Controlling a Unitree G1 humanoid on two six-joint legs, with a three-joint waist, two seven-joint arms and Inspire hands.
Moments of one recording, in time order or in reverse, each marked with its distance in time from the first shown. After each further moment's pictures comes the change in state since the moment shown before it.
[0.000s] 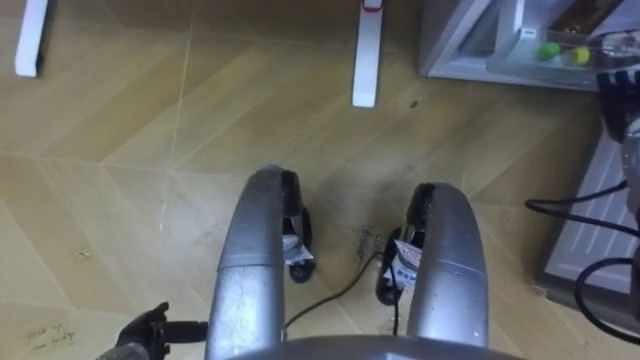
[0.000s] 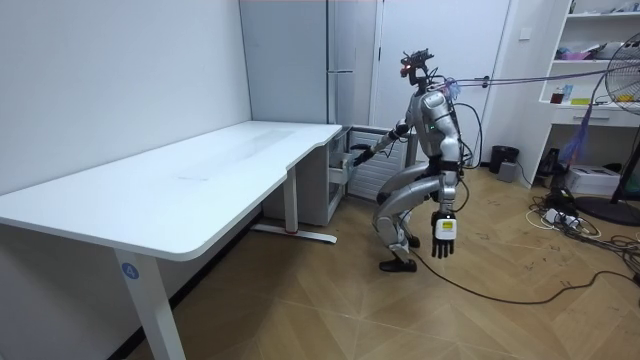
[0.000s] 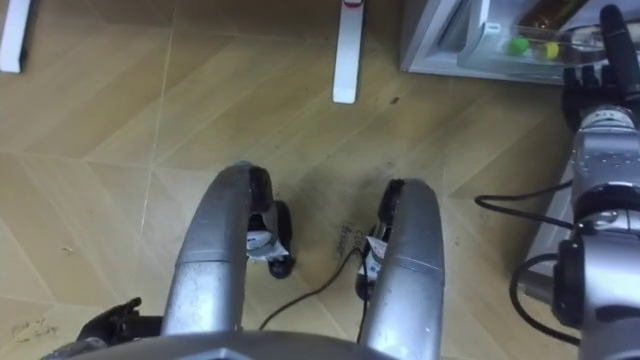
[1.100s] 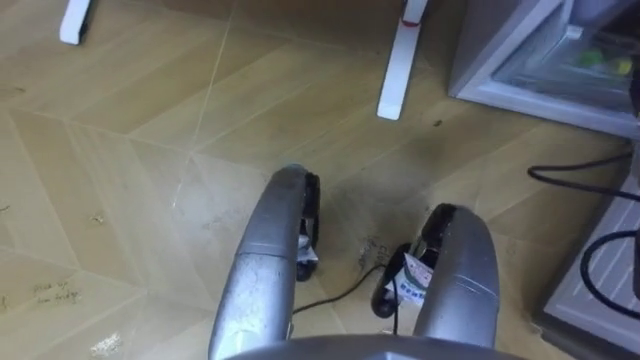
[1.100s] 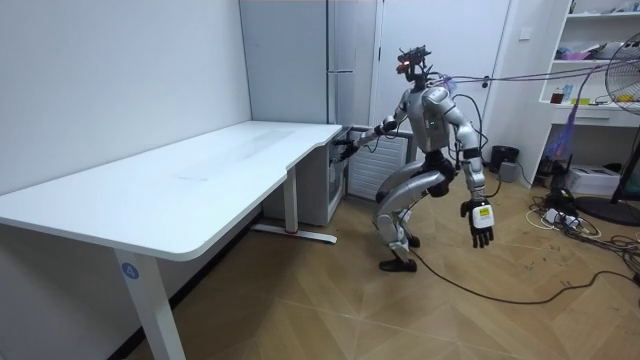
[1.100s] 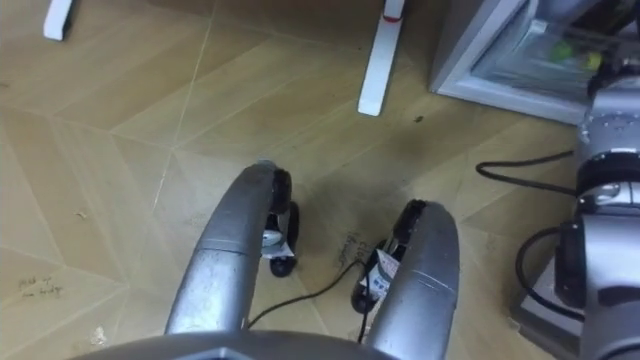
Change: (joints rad) left arm 0.176 0.013 0.072 -0.002 0.104 -0.036 -0.026; right arm -0.108 -0.017 0.069 -0.082 0.004 -0.142 -0.305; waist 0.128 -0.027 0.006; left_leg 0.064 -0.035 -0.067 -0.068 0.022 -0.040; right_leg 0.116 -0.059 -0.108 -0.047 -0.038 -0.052
